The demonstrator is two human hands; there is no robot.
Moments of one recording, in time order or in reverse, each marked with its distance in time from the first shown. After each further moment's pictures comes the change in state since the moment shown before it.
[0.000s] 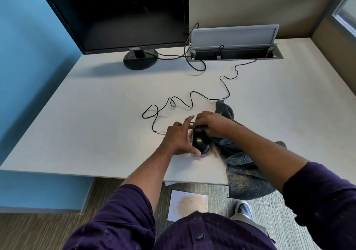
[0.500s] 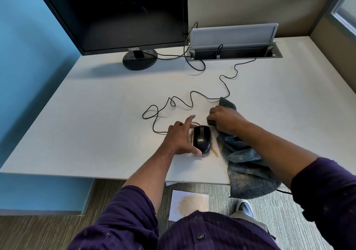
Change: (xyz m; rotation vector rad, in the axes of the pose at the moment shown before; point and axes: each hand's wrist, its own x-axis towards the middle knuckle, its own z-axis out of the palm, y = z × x) left_hand 0.002 0.000 0.001 -0.010 0.007 0.028; right_hand -0.014 0.022 -0.012 -0.283 0.052 0.149
